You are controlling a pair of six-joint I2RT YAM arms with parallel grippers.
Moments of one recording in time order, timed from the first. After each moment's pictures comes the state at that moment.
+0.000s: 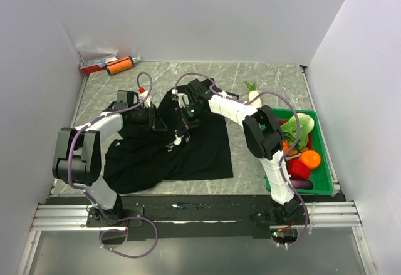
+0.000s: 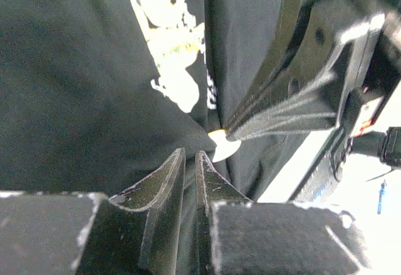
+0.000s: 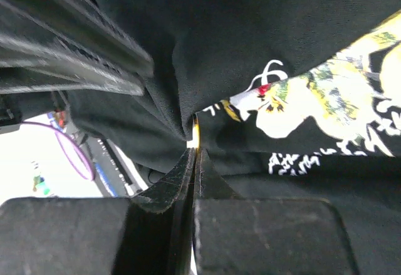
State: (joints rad) left arm -0.12 1.65 0.96 -0.24 0.79 -0.18; right arm 0.65 2.23 1.81 -0.70 -0.67 0.16
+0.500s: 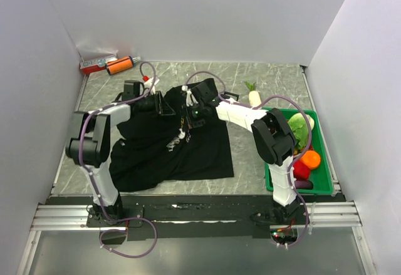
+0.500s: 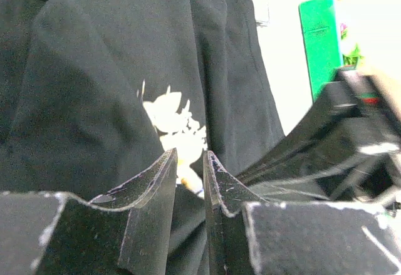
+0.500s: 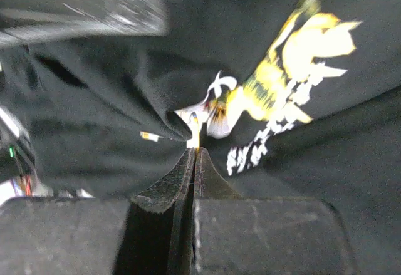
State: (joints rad) left arm -0.14 1.86 1.12 0.03 0.82 -0.36; right arm 0.65 2.07 1.55 -0.42 -0.42 0.32
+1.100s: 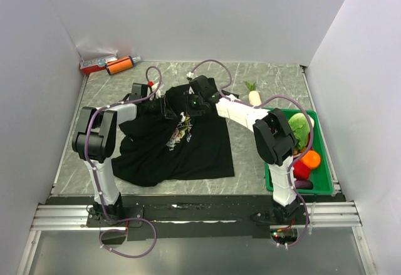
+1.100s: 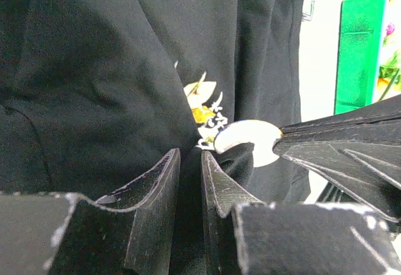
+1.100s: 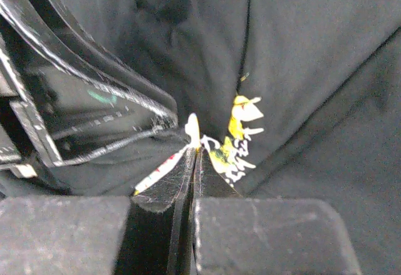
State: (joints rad) left arm -0.19 1.95 1.17 -0.04 0.71 -0.40; right arm 0.65 2.06 1.62 -0.34 -0.11 0.47
